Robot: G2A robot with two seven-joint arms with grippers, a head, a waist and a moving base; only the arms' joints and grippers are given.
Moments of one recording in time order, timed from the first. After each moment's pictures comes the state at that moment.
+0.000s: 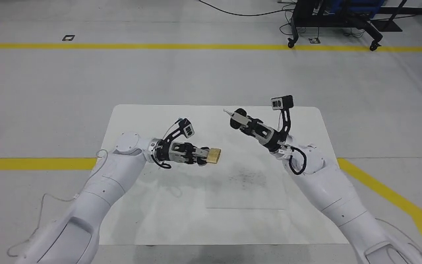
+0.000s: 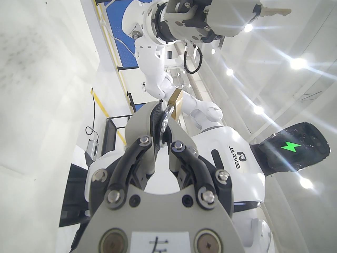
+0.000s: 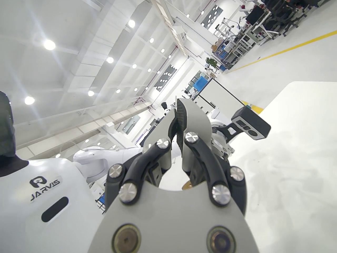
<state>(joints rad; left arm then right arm) 0.70 -1.20 -0.74 -0.85 -0.95 -0.28 -1.54 -1.01 -1.08 0.95 -1.35 0.50 -0.71 0.60</state>
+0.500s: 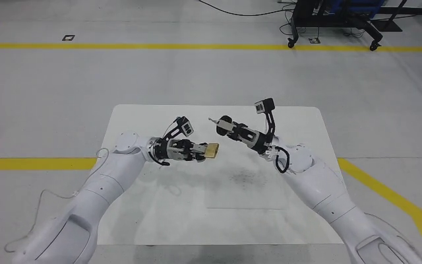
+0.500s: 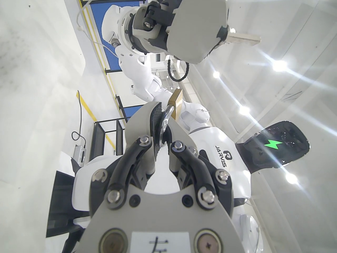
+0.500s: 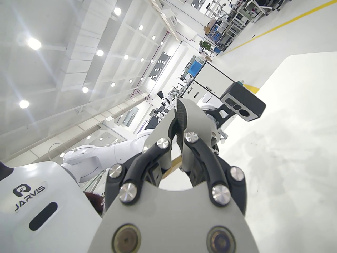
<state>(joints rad) 0.68 -1.19 -0.66 -0.82 -1.09 -0.28 -1.54 -0.97 -1.13 0.88 -1.30 0.49 -0.67 0.64</state>
